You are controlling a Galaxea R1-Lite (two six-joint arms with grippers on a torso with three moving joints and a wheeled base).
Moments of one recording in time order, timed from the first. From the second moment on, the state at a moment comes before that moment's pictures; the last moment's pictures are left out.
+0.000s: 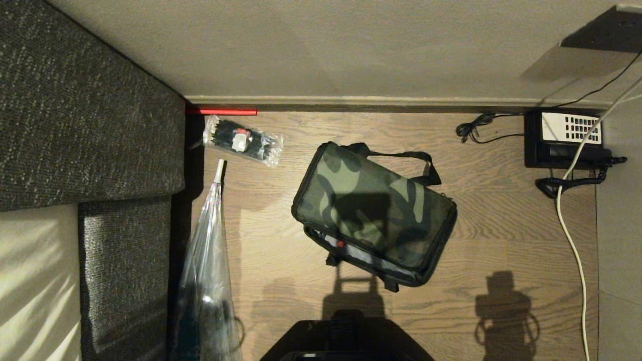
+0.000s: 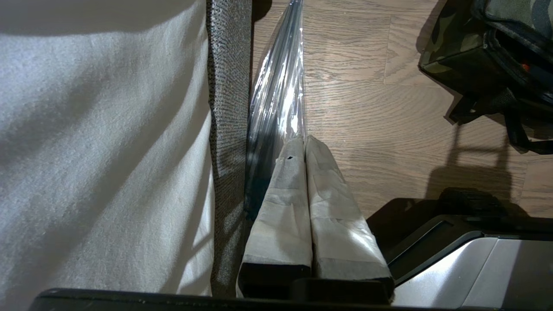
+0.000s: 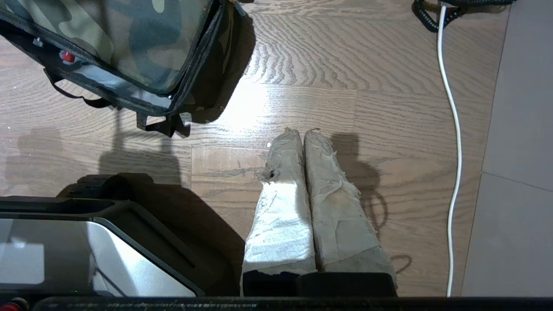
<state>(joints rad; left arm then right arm) 0.01 0.00 -0.02 0.05 0.00 0.01 0.00 0.00 0.00 0.00 0.01 -0.05</state>
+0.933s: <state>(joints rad) 0.01 0.00 -0.02 0.05 0.00 -0.01 0.00 0.00 0.00 0.00 0.01 -0.05</state>
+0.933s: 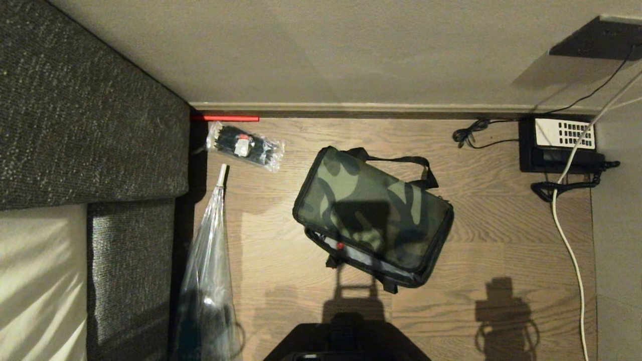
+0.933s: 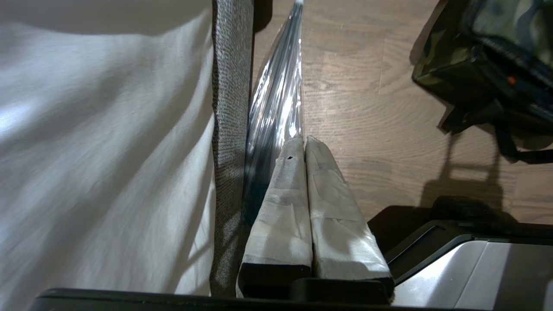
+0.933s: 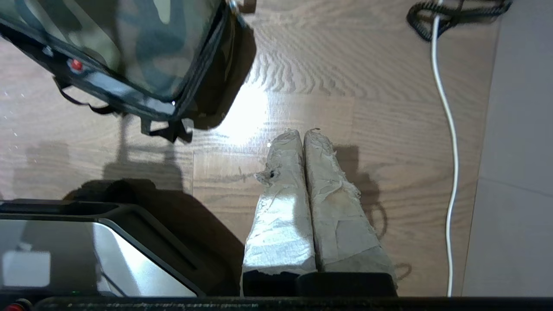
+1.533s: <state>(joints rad) 0.01 0.00 -0.02 0.05 0.00 -0.01 0.00 0.00 0.00 0.00 0.01 -0.05</state>
